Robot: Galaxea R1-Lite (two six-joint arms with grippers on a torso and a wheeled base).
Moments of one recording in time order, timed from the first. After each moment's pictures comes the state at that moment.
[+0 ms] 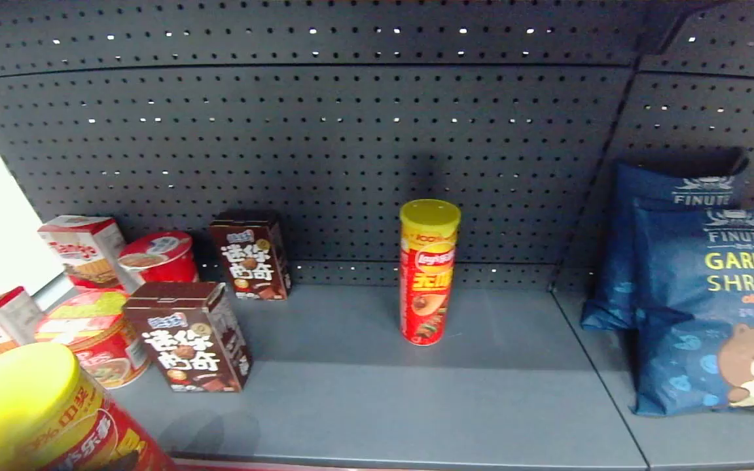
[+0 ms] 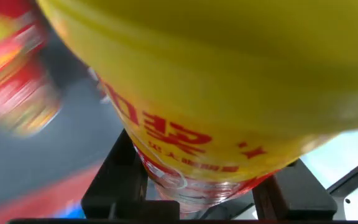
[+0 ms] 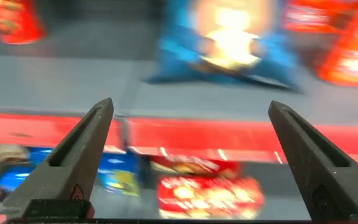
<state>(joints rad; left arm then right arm) -0.13 0.75 -0.28 -0.16 -0.36 0.10 0.00 0.00 0.00 0.00 0.01 0.00</state>
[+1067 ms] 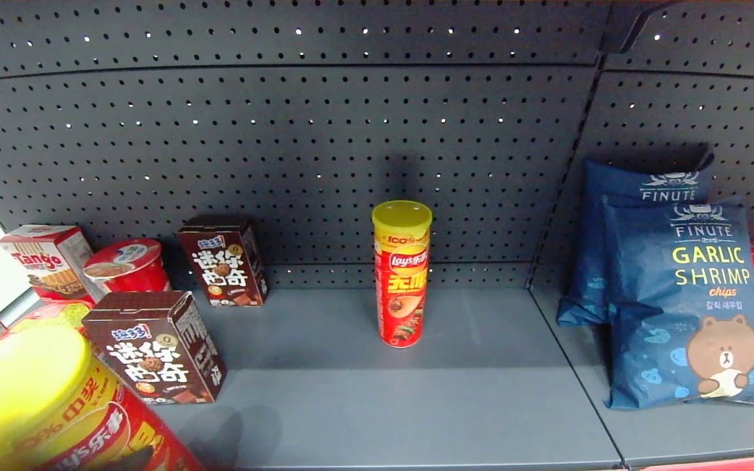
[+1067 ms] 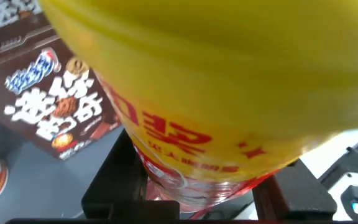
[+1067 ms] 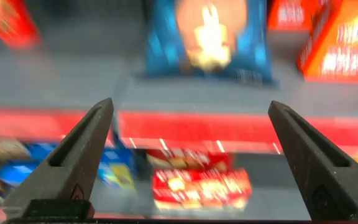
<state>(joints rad) -0.25 0.80 -0.35 -0.16 -0.37 0.10 0.03 0.09 -0.10 0.01 0.05 0.02</state>
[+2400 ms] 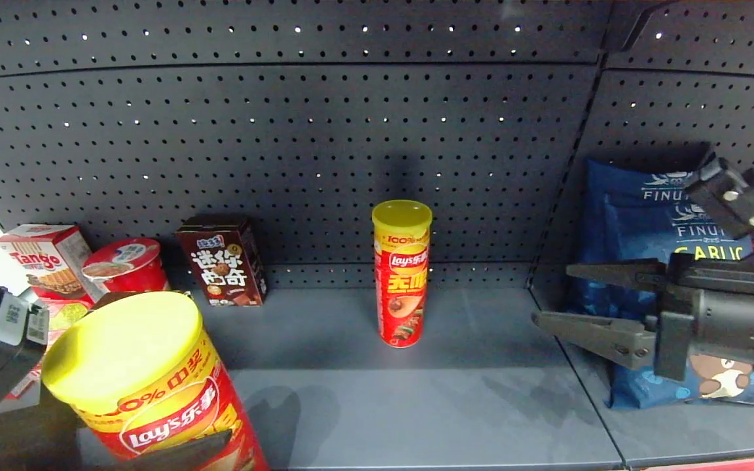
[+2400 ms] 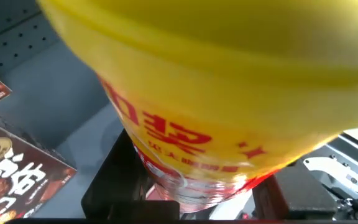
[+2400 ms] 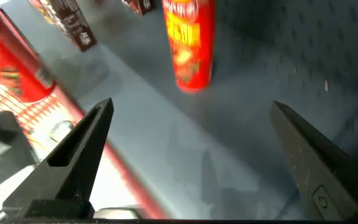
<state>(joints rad) -0.46 1.01 -0.49 -0.17 -0.37 0.09 0.55 1.30 -0.79 -0.26 0.30 -0.07</state>
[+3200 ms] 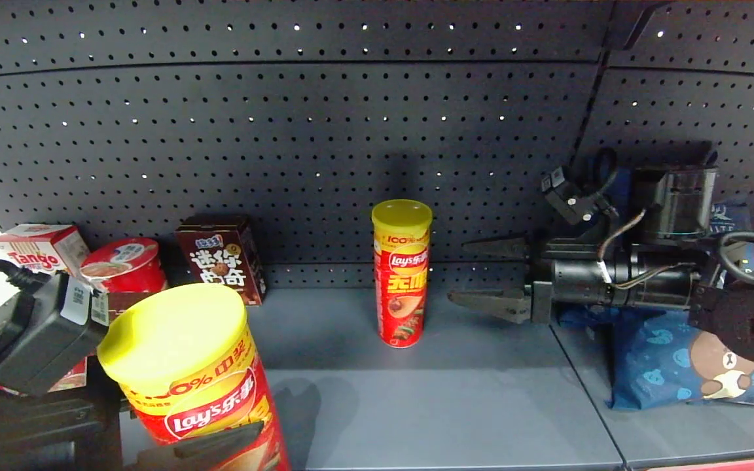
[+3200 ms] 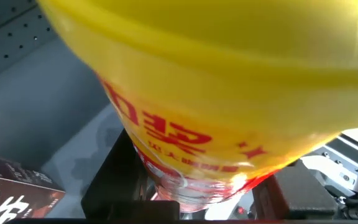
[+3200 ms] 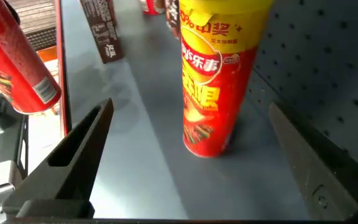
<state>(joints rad) -0.52 1.10 -0.54 -0.17 -0.36 0.09 0.45 1.73 -0.98 -0.54 0.74 -0.21</state>
